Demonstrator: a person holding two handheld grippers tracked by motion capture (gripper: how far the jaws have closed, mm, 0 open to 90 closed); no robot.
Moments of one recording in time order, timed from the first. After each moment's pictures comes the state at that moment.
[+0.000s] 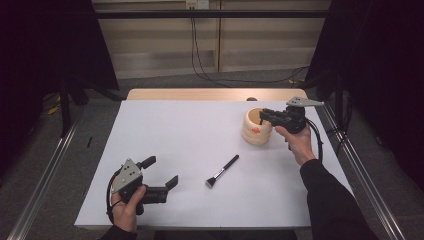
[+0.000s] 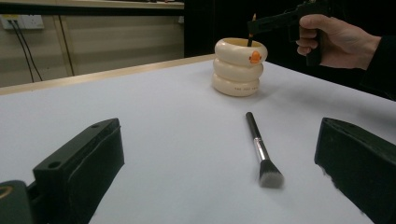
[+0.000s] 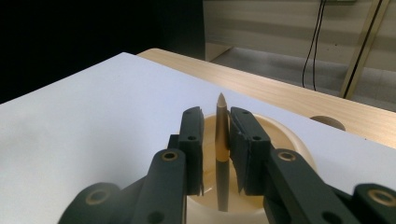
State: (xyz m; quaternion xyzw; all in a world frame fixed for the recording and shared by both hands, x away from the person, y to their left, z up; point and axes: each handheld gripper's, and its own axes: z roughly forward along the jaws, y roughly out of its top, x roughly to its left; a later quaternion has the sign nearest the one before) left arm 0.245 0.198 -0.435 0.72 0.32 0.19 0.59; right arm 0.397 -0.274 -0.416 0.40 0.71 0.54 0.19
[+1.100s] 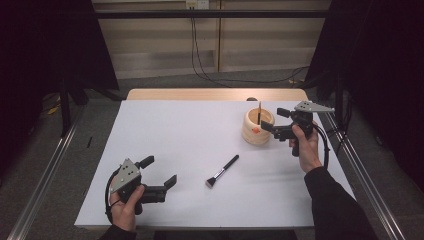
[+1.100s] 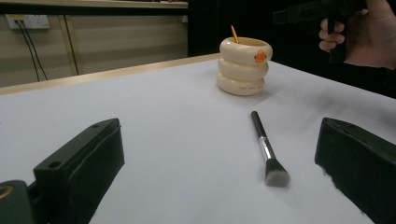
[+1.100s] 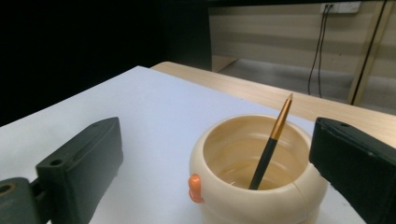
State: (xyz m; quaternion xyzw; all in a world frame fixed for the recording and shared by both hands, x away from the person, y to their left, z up) left arm 0.247 0.202 -0.436 0.72 0.32 0.20 0.58; right arm 0.365 -0.278 -0.404 0.40 0.70 0.56 0.20
